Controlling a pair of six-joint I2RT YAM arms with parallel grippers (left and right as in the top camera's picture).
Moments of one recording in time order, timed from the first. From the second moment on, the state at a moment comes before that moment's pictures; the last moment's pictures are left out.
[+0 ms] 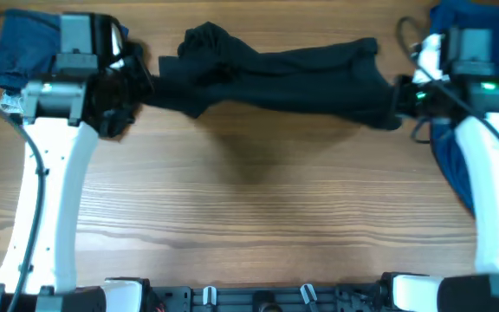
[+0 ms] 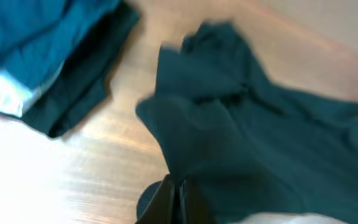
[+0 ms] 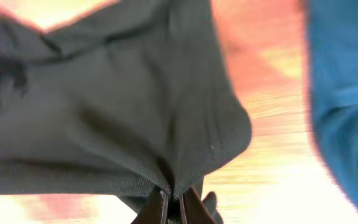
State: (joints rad) left arm -0.07 1.50 1.61 -1.04 0.03 -0.43; right arm -0.09 1.48 1.51 -1.09 -0.11 0.14
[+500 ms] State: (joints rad) left arm -0.07 1.30 1.98 -1.12 0.04 -0.43; right arm -0.17 1.30 1.84 -1.23 -0.11 0.02
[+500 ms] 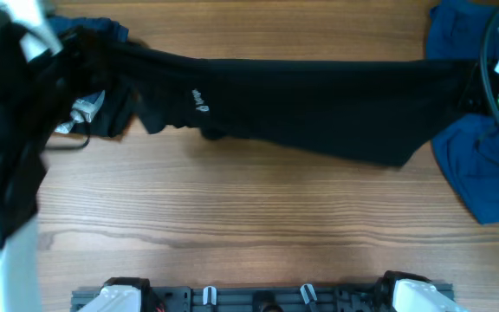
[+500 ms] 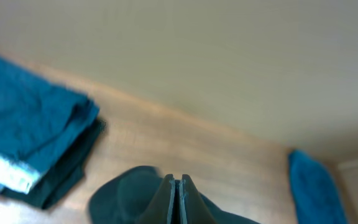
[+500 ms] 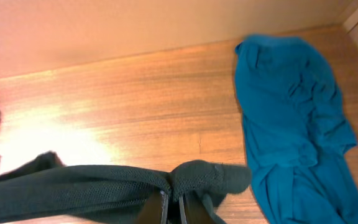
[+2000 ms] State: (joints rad) left arm -0.15 1.91 2.00 -0.46 0.26 -0.37; right arm -0.16 1.77 1.85 -0.49 -0.31 -0.06
